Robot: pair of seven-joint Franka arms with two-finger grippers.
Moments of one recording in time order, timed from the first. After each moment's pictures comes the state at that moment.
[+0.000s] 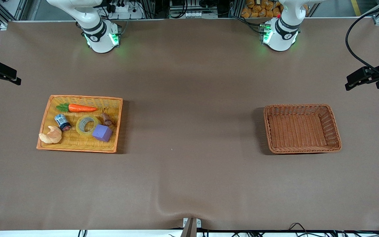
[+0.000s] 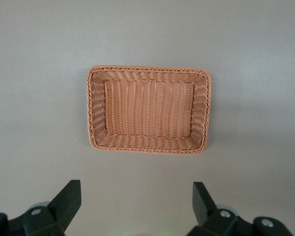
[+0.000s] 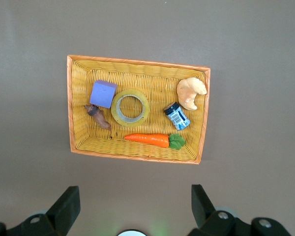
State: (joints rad) left arm 0.08 0.04 -0.11 -1.49 0.02 1.50 -0.08; right arm 0.00 0.04 -0.09 -1.47 0.01 1.42 -0.13
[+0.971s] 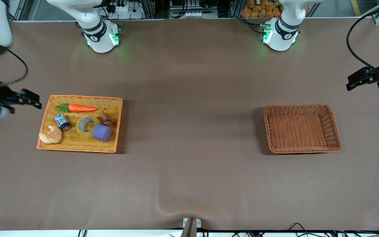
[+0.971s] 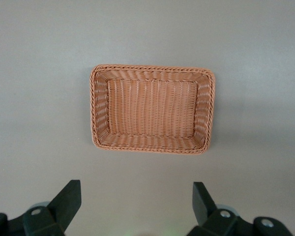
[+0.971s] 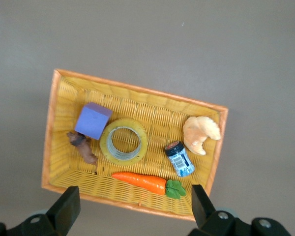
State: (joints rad) left arm 0.09 0.04 -0.11 -1.49 0.03 1.49 -0.08; right arm 0.00 0.09 -0.07 -1.79 0.01 1.84 -0.26
